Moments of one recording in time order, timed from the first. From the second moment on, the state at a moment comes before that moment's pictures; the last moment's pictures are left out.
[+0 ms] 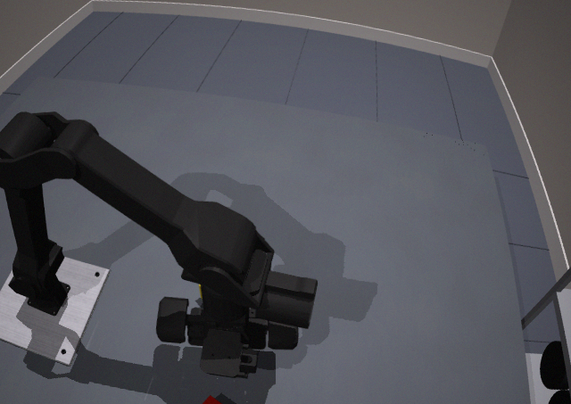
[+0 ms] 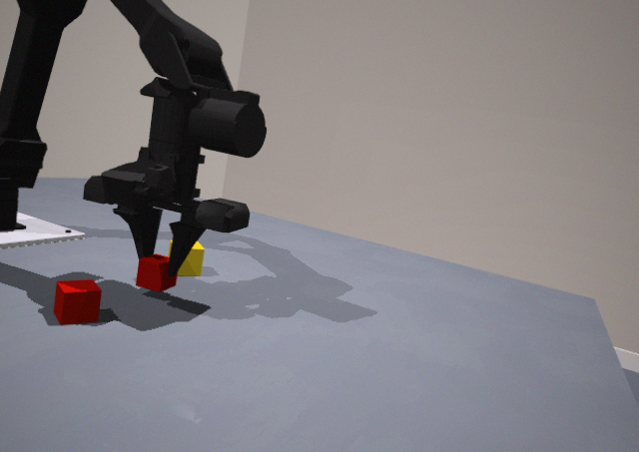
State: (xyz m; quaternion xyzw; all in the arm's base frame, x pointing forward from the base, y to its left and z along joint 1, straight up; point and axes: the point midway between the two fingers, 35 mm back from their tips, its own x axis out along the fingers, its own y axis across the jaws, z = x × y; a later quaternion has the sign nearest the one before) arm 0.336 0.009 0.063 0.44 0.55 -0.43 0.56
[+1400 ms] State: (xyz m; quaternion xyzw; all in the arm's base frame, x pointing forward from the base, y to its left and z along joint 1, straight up) arm 0.329 0.034 0.150 0.34 0.62 -0.32 0.63
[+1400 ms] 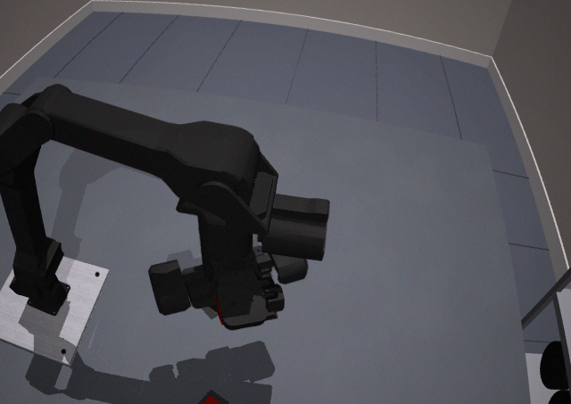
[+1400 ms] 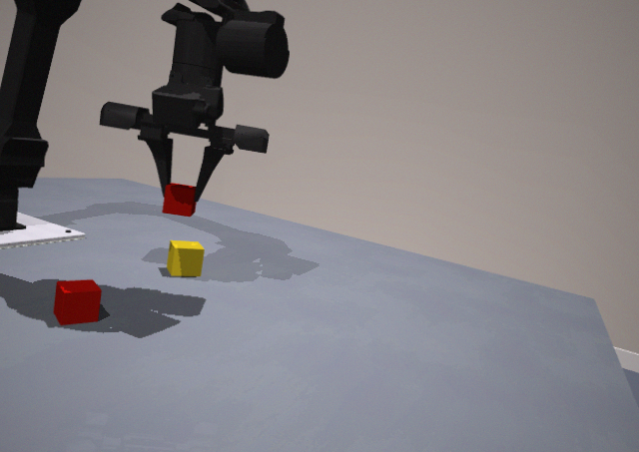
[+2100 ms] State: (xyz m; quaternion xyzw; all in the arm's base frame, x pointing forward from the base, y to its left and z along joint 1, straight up) arm 0.312 0.094 0.126 0.03 0.70 -0.02 0.72
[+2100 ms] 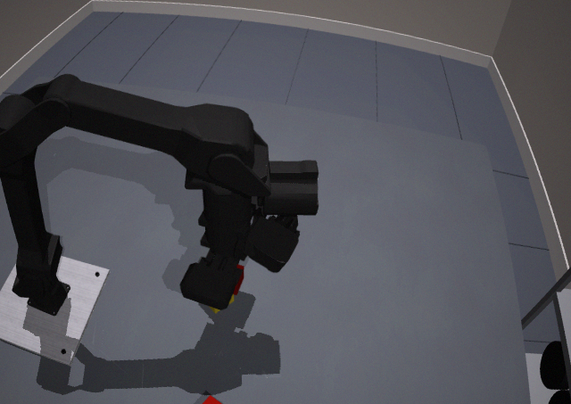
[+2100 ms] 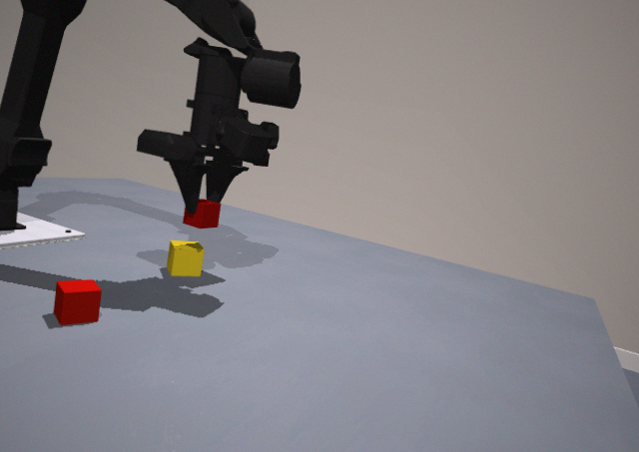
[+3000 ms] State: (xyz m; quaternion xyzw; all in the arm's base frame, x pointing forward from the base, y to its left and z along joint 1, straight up) arm 0.307 0.107 0.108 -0.04 0.70 0.05 0.71
